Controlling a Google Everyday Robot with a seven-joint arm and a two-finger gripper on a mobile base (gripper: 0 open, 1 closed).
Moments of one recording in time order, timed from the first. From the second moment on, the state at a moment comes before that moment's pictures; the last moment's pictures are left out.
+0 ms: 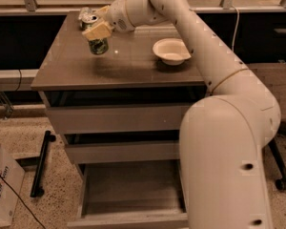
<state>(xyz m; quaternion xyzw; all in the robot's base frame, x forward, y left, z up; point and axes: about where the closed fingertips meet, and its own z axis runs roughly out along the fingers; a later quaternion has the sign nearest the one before) 0.780 0.148 0.939 -0.58 0.58 0.28 0.49</state>
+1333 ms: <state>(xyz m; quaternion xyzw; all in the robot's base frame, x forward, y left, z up) 0.547 0.010 0.921 -0.56 0.69 0.25 0.39</state>
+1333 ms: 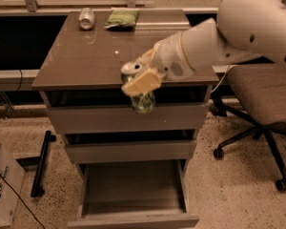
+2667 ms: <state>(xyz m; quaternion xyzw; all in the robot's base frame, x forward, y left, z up) 0.558 -0.003 0.705 -0.50 0.73 0.25 0.39</state>
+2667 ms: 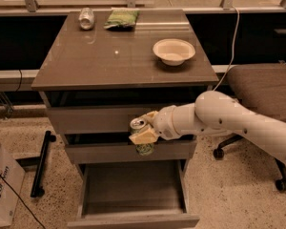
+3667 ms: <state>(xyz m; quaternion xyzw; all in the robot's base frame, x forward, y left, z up) 0.552 -0.006 0.659 -0.50 0.74 0.24 0.39</state>
